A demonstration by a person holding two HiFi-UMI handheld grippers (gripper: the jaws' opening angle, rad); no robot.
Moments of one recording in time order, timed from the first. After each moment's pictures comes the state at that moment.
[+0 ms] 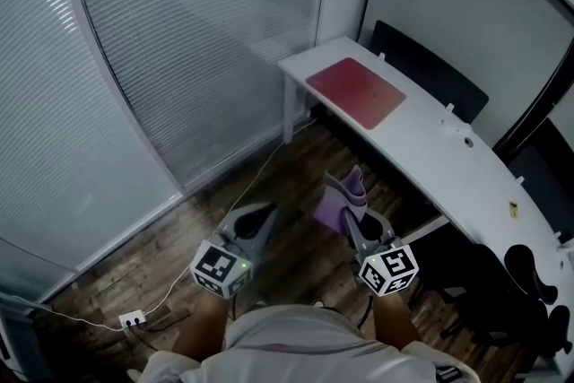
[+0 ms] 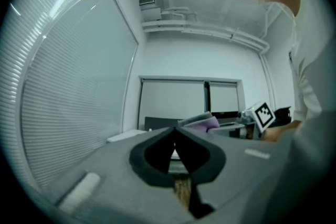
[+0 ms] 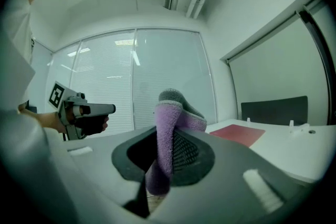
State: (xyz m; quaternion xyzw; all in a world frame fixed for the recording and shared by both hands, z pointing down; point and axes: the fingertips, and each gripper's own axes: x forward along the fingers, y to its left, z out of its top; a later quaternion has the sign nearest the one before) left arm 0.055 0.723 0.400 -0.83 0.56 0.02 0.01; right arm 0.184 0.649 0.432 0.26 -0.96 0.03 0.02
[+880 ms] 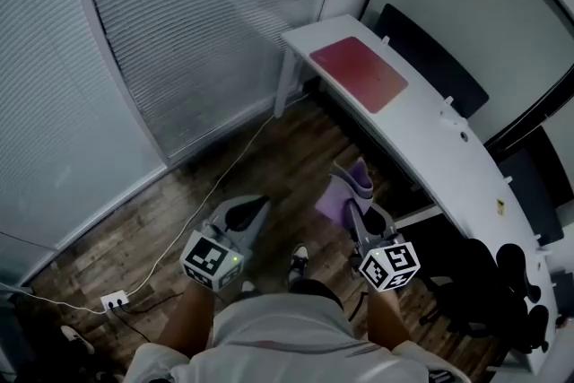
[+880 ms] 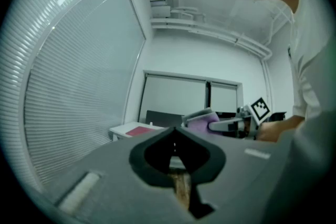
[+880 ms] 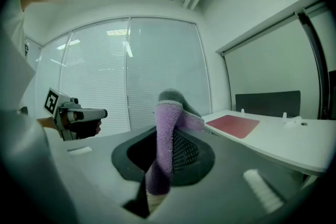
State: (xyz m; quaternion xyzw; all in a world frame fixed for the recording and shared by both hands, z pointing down) left arm -0.016 0.733 0.454 -0.83 0.55 0.03 -0.03; right arm 0.139 0.648 0.464 0.30 -0.95 0.05 0.06
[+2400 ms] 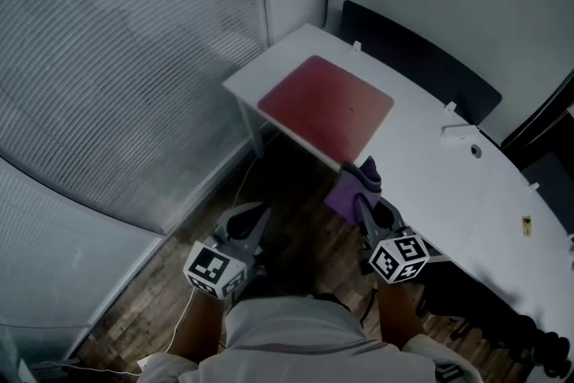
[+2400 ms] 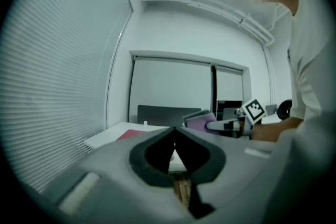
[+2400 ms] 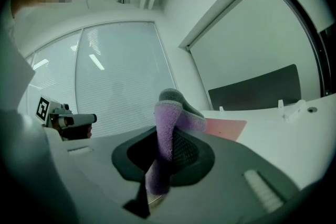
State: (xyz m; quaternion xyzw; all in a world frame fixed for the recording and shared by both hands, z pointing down) left arm 0.042 0.315 0.427 -0.86 0.51 -0.04 -0.04; right arm 0.215 0.228 0.469 0.37 -0.92 0.15 0.00
